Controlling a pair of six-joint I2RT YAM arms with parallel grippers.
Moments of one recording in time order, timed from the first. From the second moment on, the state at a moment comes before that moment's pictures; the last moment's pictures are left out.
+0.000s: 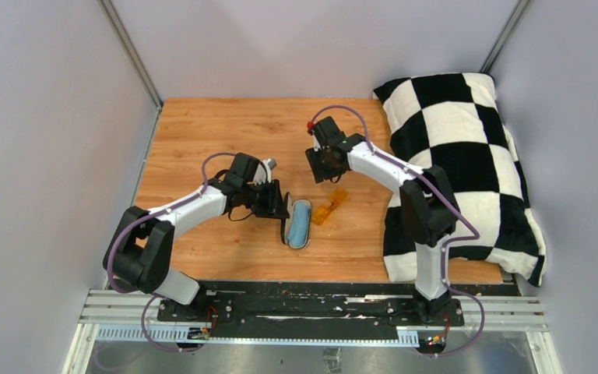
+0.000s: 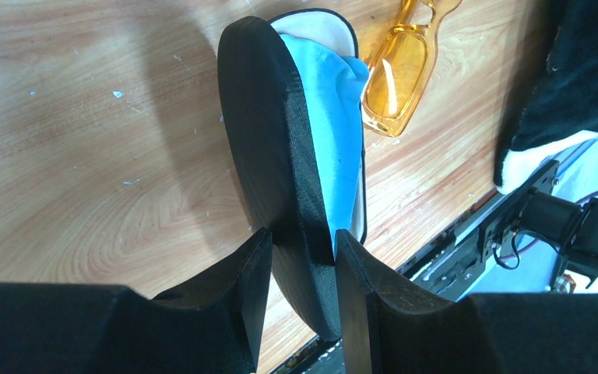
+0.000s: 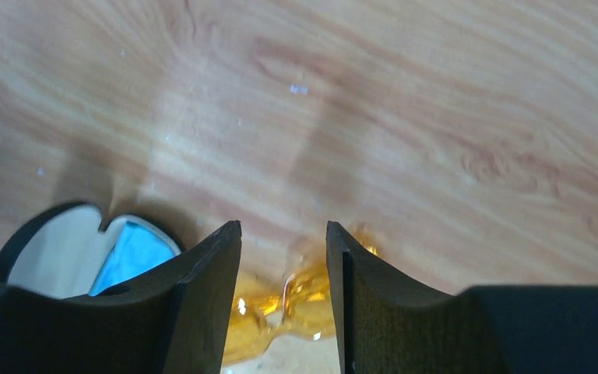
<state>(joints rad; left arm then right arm) -0.46 1.48 0.82 -0.27 0.48 -0.50 0.61 1.93 1.52 -0.61 0.04 0.17</state>
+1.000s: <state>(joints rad) -0.46 1.51 0.84 -0.28 0.47 -0.49 0.63 1.53 0.94 -0.70 0.01 0.40</state>
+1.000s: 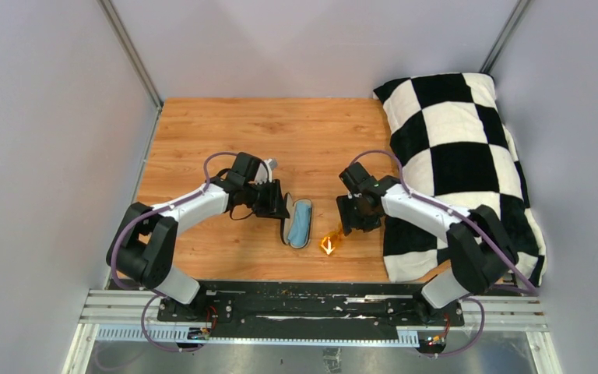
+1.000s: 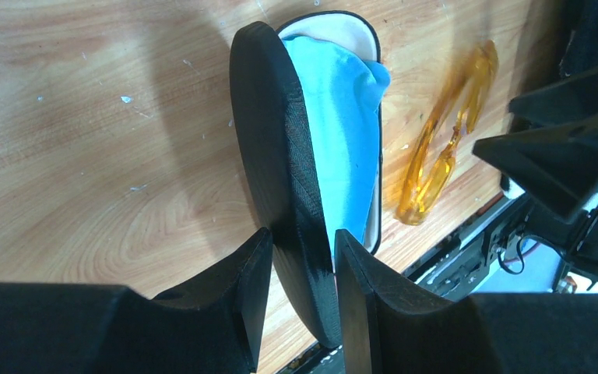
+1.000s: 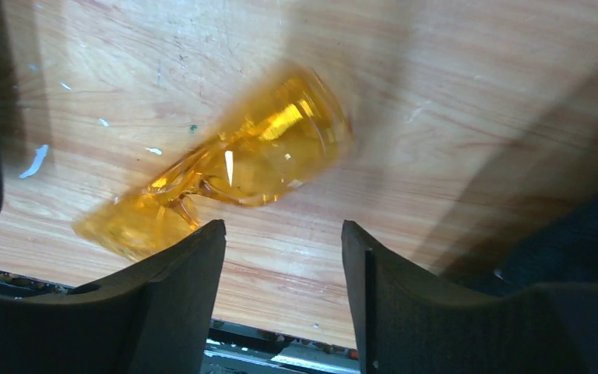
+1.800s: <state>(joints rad) -0.46 1.51 0.84 -0.28 0.47 -0.49 0.88 1.50 1.01 -0.67 0.07 0.46</state>
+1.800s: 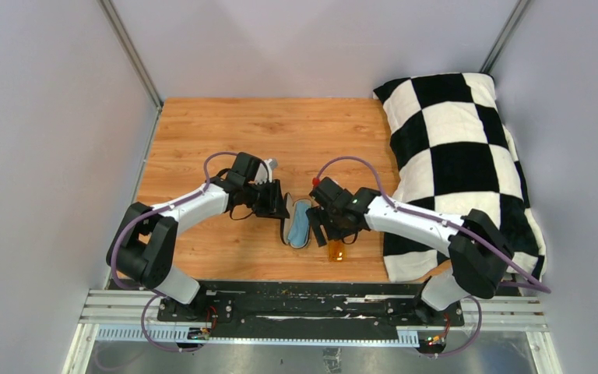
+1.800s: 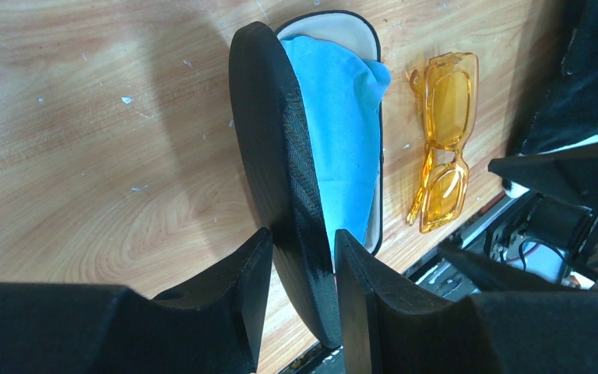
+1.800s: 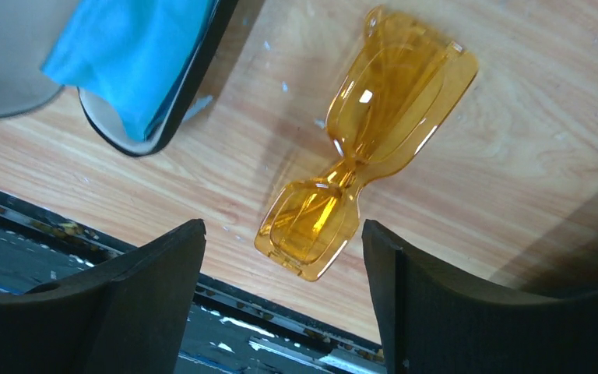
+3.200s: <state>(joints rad) -0.47 1.51 0.84 -0.28 0.46 -0.48 0.80 1.49 1.01 -0.85 0.39 0.55</state>
